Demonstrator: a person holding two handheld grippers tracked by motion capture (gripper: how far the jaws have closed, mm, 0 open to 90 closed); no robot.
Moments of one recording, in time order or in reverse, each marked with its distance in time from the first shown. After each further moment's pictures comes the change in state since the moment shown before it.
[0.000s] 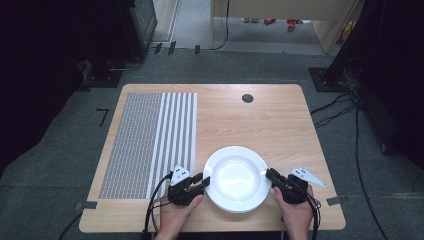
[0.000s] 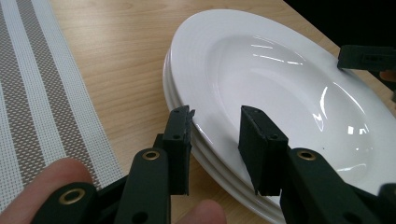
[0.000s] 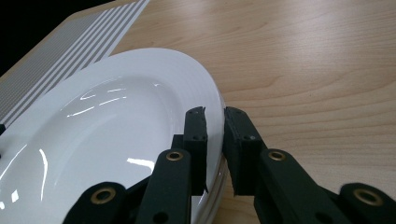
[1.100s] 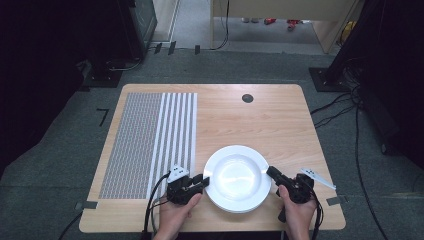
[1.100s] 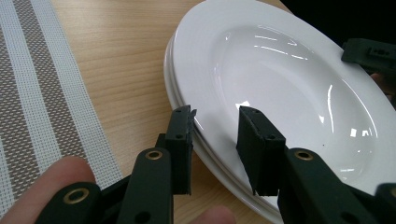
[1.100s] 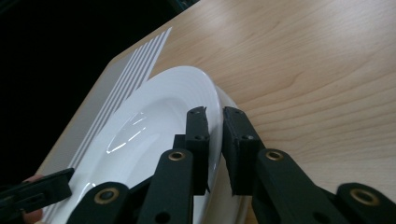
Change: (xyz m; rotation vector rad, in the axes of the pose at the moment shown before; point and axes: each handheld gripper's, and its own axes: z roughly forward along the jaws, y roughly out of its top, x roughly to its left) left arm 0.006 -0.001 0.002 0.020 -0.036 -0.072; right arm -0.015 0.000 -0.002 -0.058 0.148 0.254
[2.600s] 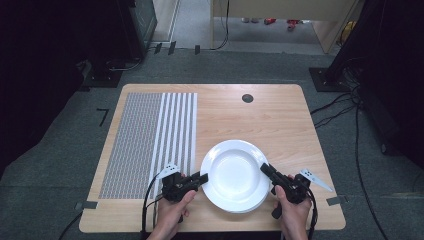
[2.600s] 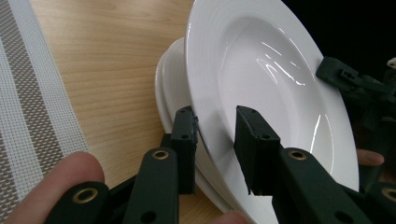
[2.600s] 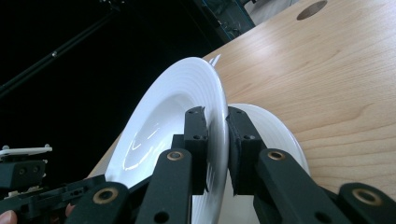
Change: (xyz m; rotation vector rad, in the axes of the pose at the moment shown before) left arm 0.018 0.002 -0.004 -0.081 -0.152 -0.100; right arm 0.002 -0.006 0.007 -0.117 0.211 -0.013
